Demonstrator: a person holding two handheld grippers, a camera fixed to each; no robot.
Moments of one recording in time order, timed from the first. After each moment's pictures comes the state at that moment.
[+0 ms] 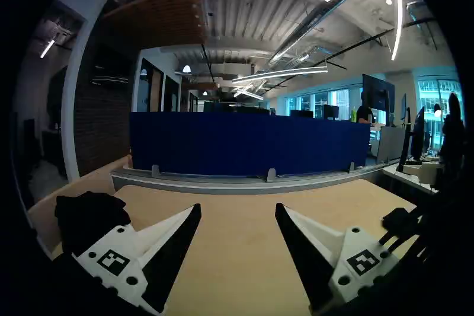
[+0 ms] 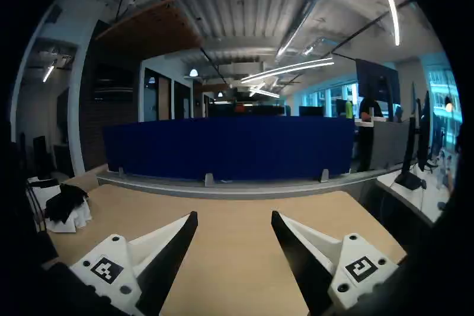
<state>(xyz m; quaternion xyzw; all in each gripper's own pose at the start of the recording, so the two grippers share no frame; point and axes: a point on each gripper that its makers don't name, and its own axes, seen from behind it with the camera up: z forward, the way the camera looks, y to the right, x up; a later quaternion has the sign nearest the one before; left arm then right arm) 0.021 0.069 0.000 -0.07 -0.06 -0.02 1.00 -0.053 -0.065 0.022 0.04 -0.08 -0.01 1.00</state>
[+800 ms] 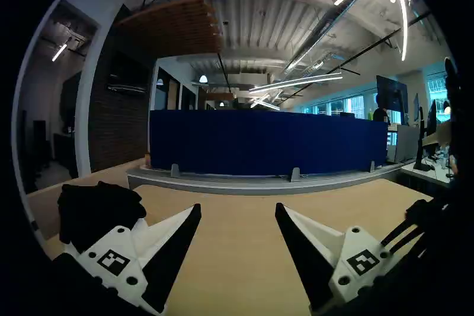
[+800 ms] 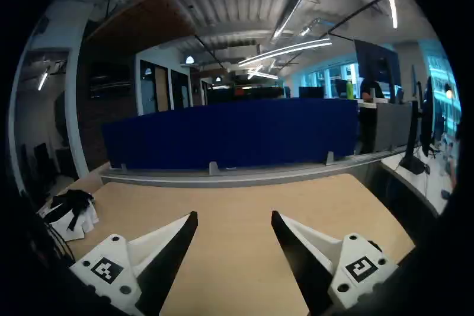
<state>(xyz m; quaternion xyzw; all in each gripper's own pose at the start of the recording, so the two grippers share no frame) -0.041 0.024 0.015 -0.02 -0.03 -0.02 1.00 -0.055 -0.078 0.030 0.03 -0.13 0.02 0.99</state>
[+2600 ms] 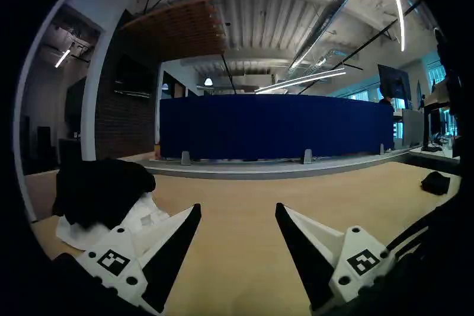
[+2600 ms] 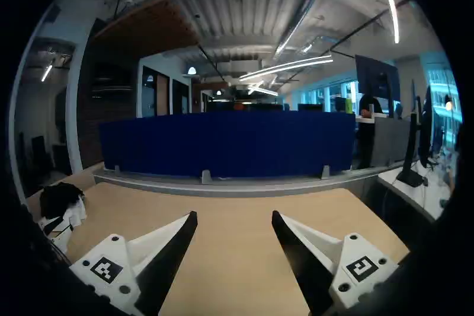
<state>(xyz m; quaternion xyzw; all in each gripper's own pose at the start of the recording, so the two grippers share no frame) -0.128 0.001 0.011 0.01 -0.02 0.00 1.00 -0.070 -0.056 0.045 0.03 -0.08 -0.01 1.00</state>
